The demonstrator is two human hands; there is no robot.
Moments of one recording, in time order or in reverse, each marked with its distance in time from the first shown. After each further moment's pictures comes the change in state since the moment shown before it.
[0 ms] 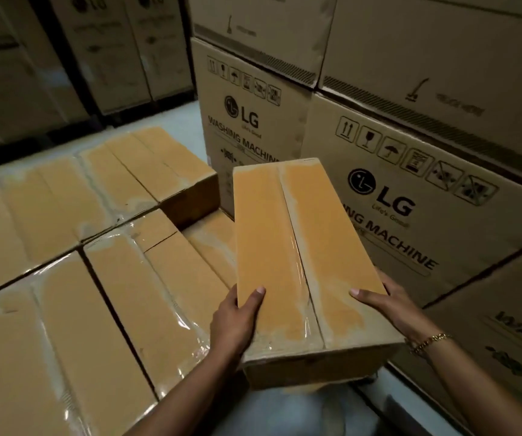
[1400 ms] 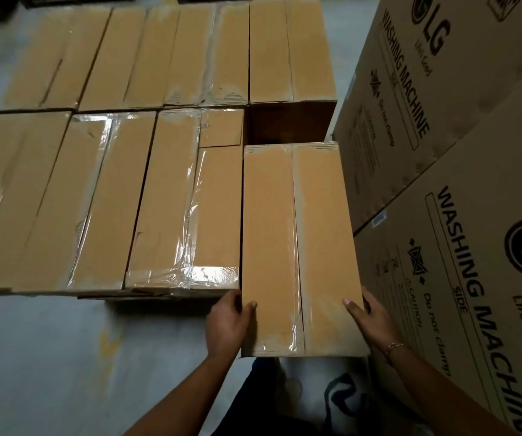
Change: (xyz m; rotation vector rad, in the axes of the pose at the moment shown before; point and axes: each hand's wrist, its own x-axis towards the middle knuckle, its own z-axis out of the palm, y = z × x) left_hand 0.069 -0.106 0.165 0.299 0.599 -0.483; right_hand 0.300 0.134 0.010 -0.505 -0.622 0.061
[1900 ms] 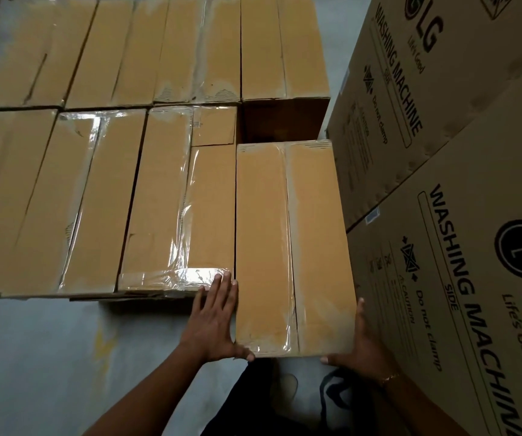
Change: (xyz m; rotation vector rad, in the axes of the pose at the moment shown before) left_hand 0.020 -0.038 -0.023 0.714 -0.300 0.580; right_hand -0.031 0.032 0.007 -0.360 -0.212 0.049
